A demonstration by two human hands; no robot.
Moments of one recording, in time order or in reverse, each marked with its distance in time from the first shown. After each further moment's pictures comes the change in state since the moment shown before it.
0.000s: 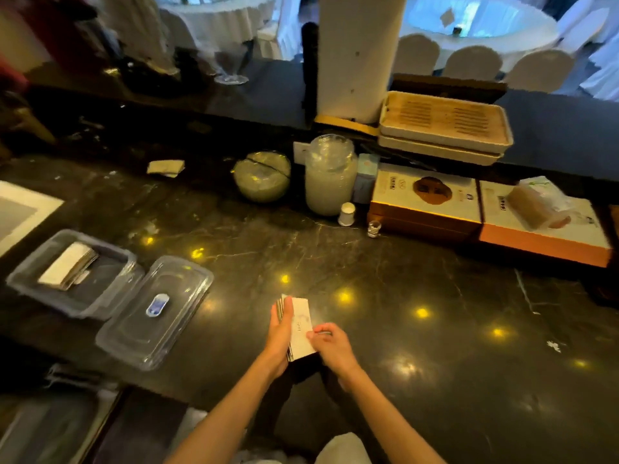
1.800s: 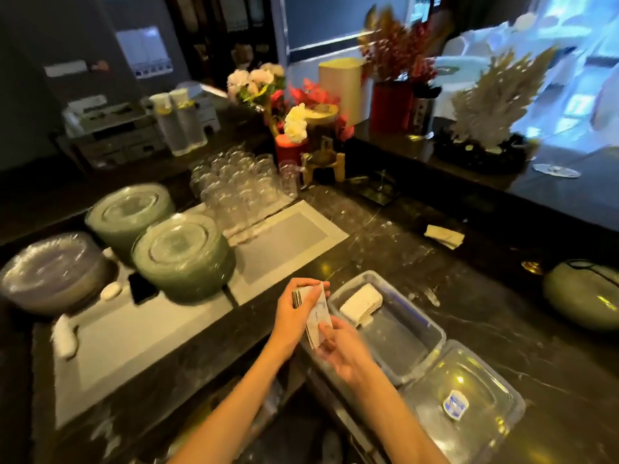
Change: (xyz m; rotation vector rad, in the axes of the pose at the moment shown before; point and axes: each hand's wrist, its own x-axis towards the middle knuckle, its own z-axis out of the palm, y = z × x) left_hand -0.029 0.277 -0.566 0.032 0.317 0.782; right_hand -0.044 -0.171 0.615 0.222 -0.638 0.098
